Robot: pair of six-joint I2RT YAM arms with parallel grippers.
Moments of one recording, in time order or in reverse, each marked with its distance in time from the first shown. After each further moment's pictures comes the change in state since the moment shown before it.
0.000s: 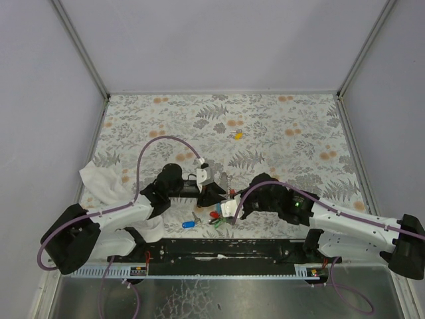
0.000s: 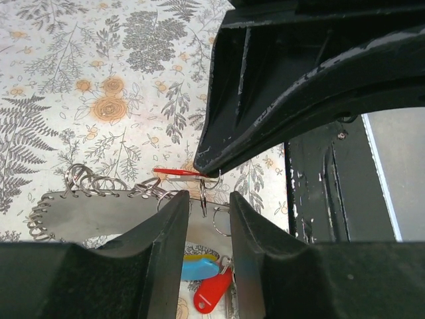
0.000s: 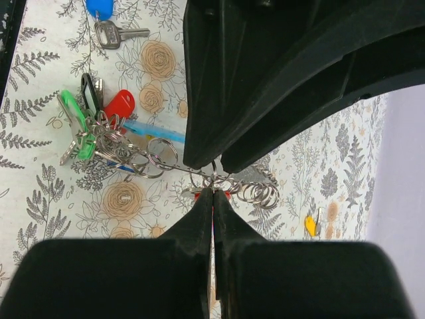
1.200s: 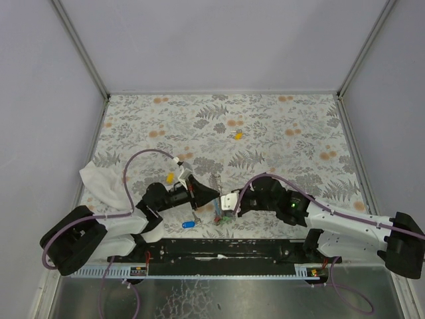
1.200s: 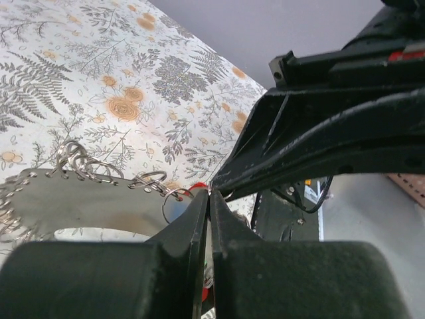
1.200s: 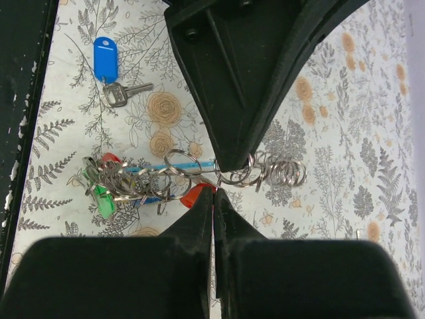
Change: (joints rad) left arm 0.021 -0.018 -0.258 0.497 -0.247 -0.533; right arm -0.031 0.013 -0.073 0.212 -0.112 0.190
